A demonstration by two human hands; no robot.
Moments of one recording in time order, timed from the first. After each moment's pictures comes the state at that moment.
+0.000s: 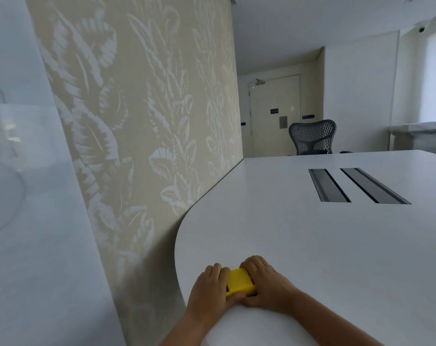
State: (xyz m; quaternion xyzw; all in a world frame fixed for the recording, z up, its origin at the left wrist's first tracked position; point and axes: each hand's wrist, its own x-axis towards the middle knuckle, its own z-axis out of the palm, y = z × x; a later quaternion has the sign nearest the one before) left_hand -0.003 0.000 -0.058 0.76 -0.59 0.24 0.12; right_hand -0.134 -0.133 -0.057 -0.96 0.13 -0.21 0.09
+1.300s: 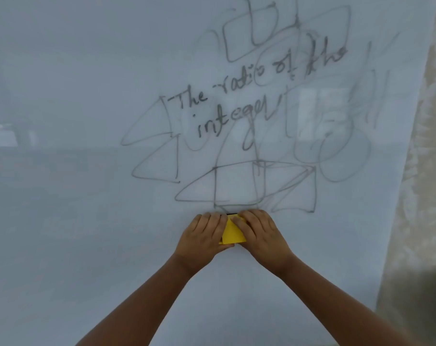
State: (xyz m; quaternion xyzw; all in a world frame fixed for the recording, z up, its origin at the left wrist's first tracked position) left_hand 0.027 0.504 0.032 0.75 -0.17 0.60 -0.21; right_hand 0.091 0.323 0.022 -0.69 -0.43 -0.58 0.05
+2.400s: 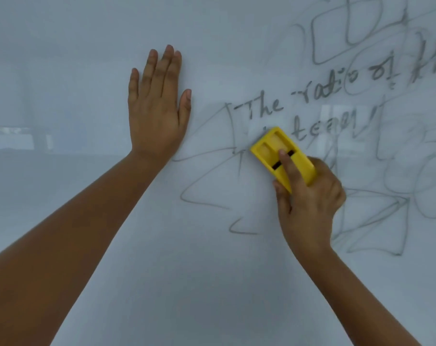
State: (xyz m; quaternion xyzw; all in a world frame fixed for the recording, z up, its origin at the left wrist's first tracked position) left_hand 0.010 0.653 0.270 0.70 0.00 0.71 -0.04; right_hand 0.049 0.427 0.153 -0.73 -0.18 -0.61 0.27
